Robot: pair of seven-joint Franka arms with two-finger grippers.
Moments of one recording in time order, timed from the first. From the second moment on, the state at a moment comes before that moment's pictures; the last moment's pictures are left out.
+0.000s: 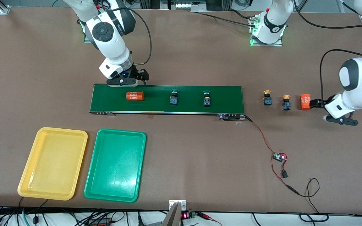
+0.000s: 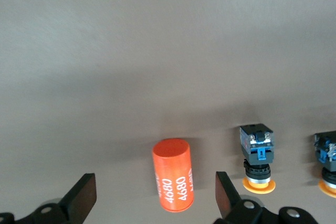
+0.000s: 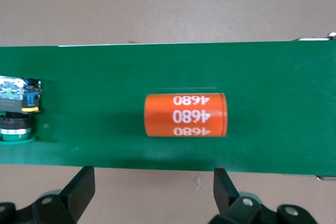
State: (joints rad) left arm 0.25 0.30 0.00 -2.08 0.13 2.22 0.33; right arm 0.03 0.08 0.58 -2.30 0.00 2.44 0.62
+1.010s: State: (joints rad) left arm 0.25 0.41 0.05 -2.22 0.13 2.36 0.37; right arm 0.12 0.26 0.50 -2.15 -0.13 2.44 0.73
